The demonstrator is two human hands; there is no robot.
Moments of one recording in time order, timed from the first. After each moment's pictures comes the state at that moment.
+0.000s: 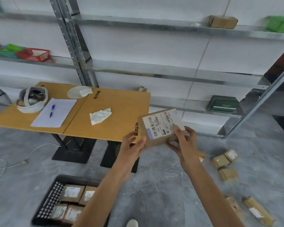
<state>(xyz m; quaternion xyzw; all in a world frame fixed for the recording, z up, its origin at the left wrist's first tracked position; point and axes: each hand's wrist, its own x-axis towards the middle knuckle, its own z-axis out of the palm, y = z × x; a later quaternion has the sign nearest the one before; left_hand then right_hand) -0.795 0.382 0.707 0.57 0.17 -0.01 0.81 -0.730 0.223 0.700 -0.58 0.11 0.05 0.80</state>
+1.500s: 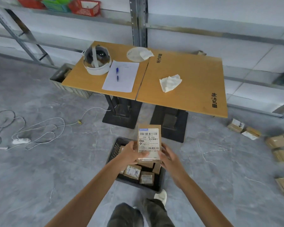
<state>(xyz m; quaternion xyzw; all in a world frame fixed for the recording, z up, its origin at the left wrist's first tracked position) -0.949 0.783 0.566 0.68 0.33 -0.23 0.62 -0.924 0.610 0.542 -0.71 0.04 0.34 0.61</state>
